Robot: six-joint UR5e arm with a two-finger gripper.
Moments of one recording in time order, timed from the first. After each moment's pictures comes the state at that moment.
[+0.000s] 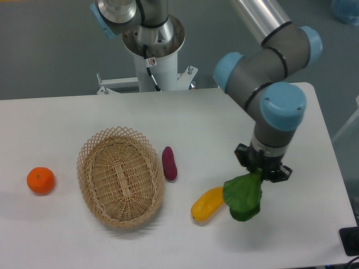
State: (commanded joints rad) arm 2.62 -2.08 -1.35 -1.20 1.58 1.27
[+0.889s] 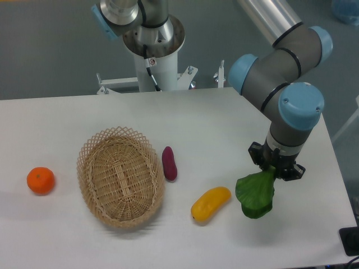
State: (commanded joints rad) arm 2.63 -2.09 -1.35 -1.20 1.57 1.31
